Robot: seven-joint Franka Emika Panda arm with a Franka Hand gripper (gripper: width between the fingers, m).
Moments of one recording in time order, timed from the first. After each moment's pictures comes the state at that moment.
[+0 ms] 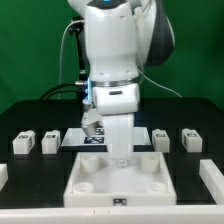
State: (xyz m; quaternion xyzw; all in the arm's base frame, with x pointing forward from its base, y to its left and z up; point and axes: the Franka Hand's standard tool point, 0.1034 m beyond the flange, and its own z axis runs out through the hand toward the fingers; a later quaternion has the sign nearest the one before) arm 0.481 0.028 0.007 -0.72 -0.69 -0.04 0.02
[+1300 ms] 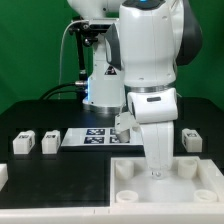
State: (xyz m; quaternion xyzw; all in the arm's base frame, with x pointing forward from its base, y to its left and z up) arm 0.490 0.066 0.005 -0.72 -0.69 -0.03 0.04
